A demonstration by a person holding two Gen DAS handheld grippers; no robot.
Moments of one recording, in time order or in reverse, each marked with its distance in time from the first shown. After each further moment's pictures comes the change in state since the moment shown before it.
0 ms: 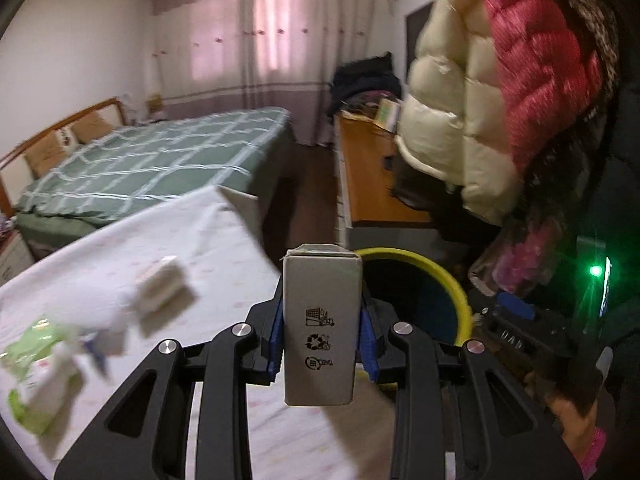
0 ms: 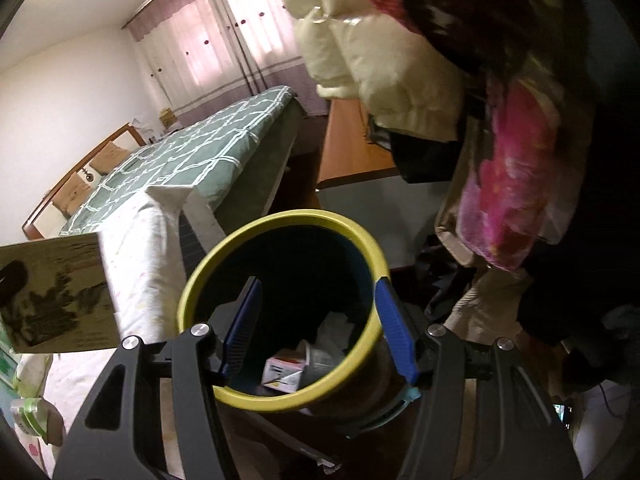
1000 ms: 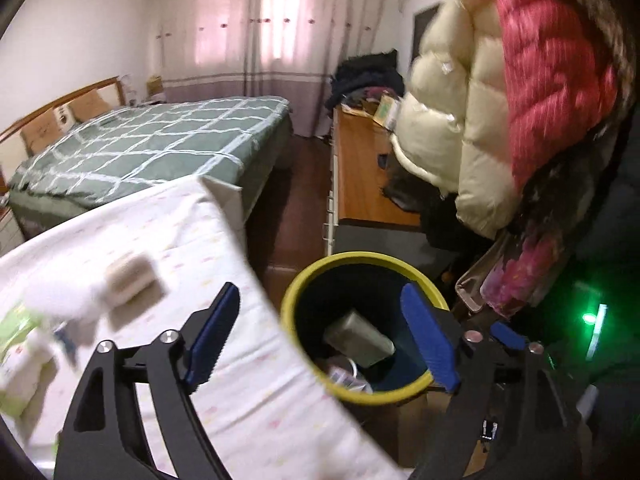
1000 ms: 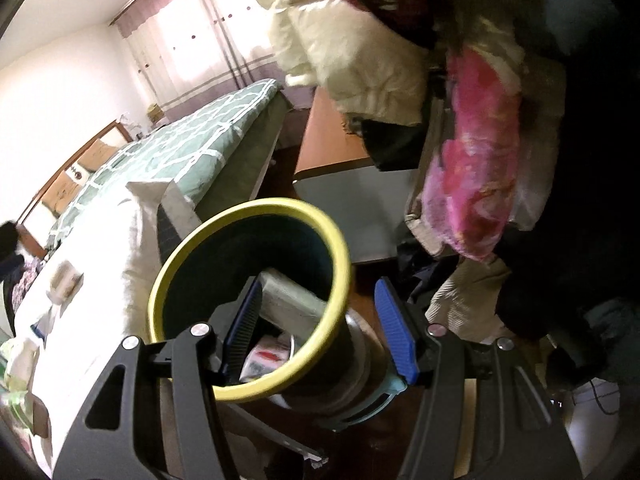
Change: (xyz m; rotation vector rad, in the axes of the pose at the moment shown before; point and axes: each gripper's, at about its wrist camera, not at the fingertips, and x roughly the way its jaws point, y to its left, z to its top) left arm -0.001 0.001 0.005 -0.091 0.011 -0.004; right arm 0.003 -0.019 -0.006 0.002 0.027 -0.029
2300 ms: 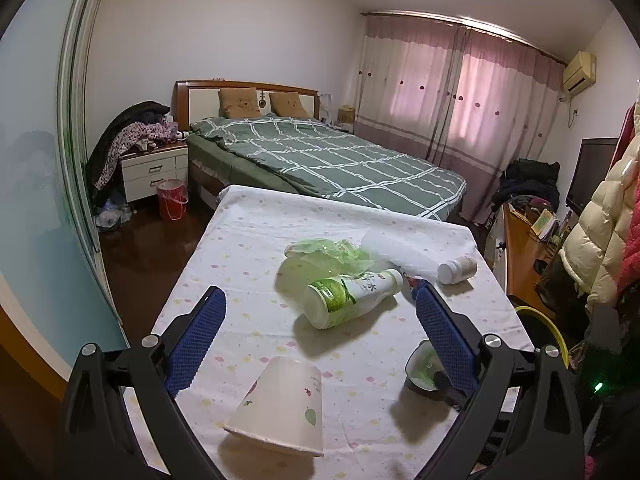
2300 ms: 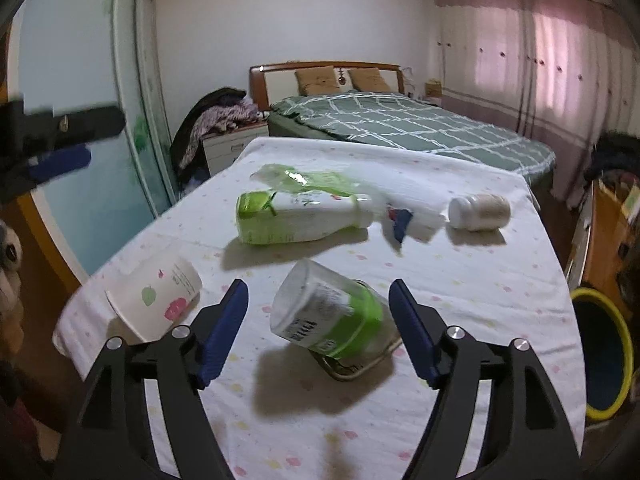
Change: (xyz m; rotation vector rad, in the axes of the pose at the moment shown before) left arm -0.272 0.269 -0.152 -0.421 -0.211 0.477; right arm -0.112 0.353 -0.169 -0.827 0.017 0.625
